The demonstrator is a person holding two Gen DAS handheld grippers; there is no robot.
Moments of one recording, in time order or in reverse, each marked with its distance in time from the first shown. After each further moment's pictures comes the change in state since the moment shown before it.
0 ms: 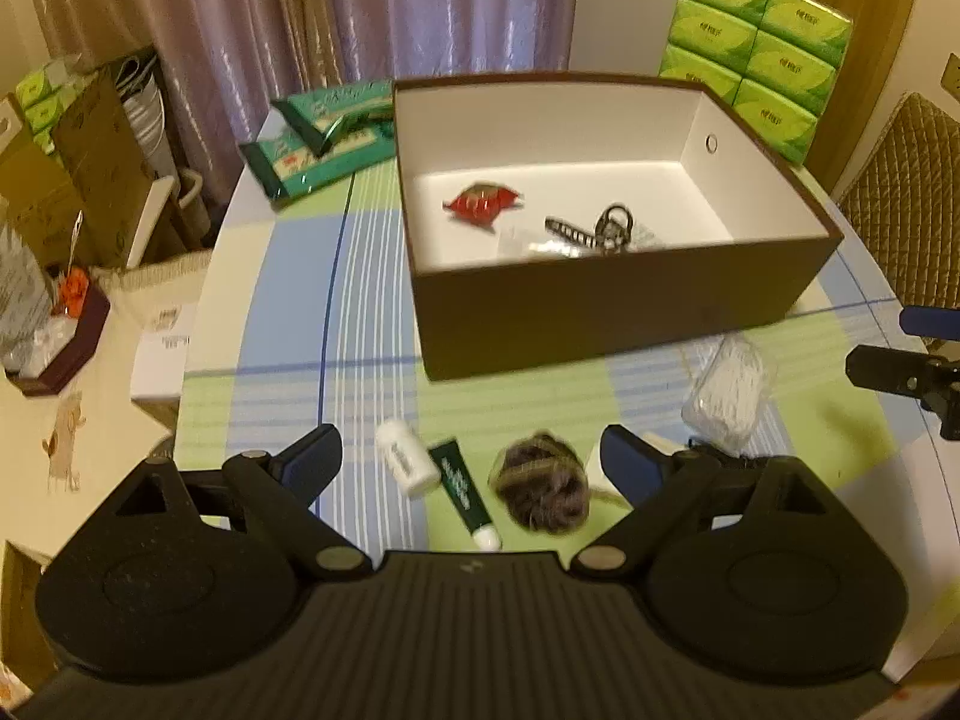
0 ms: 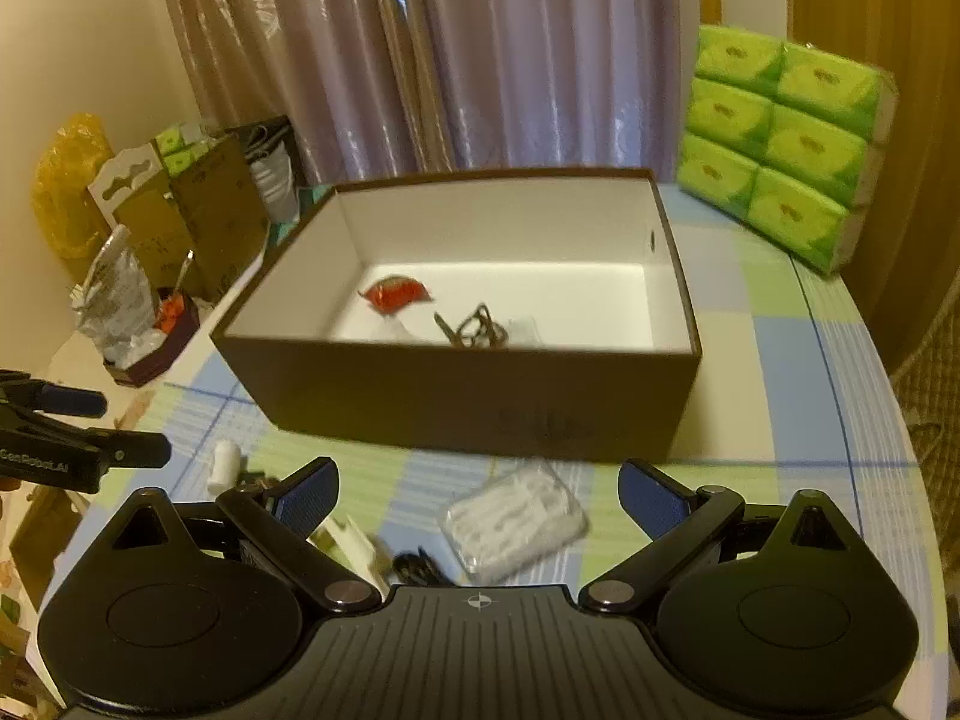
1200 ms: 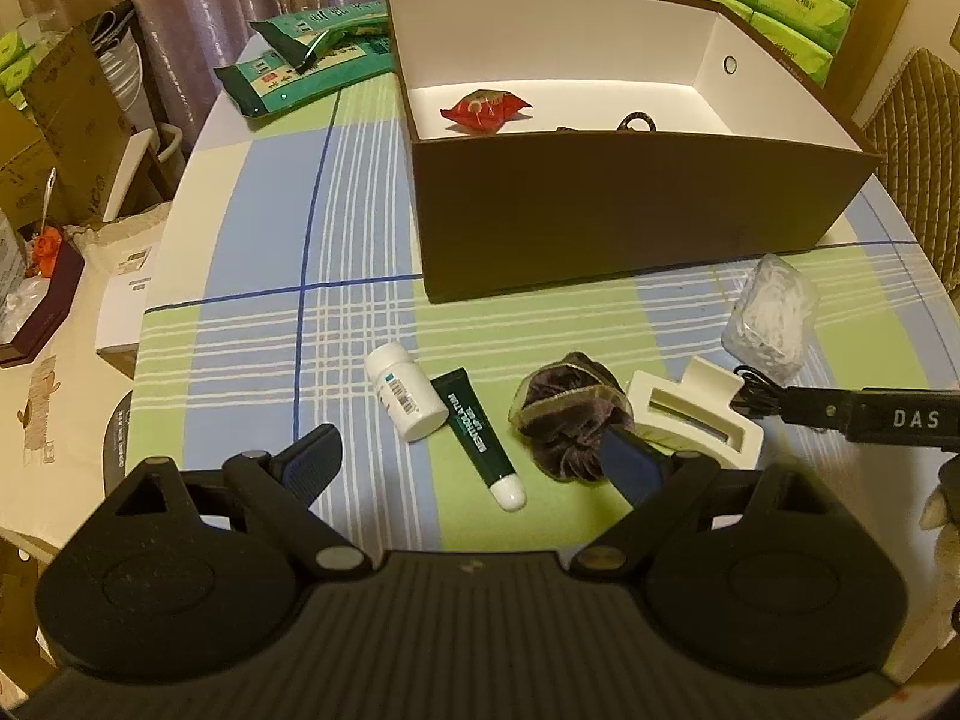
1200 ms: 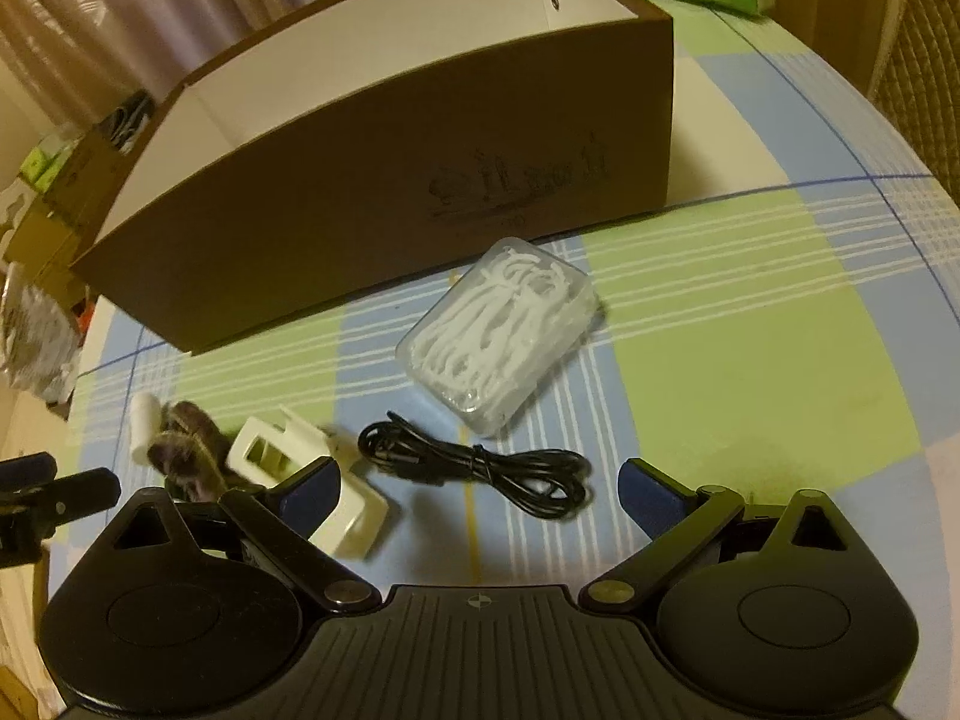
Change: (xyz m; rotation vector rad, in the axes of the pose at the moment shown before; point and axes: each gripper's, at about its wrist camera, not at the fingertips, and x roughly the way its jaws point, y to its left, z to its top) left arm 0.056 0.012 -0.023 0.018 0.090 -0.030; right arm 0.082 0.001 -0.053 0.356 0.230 -0.103
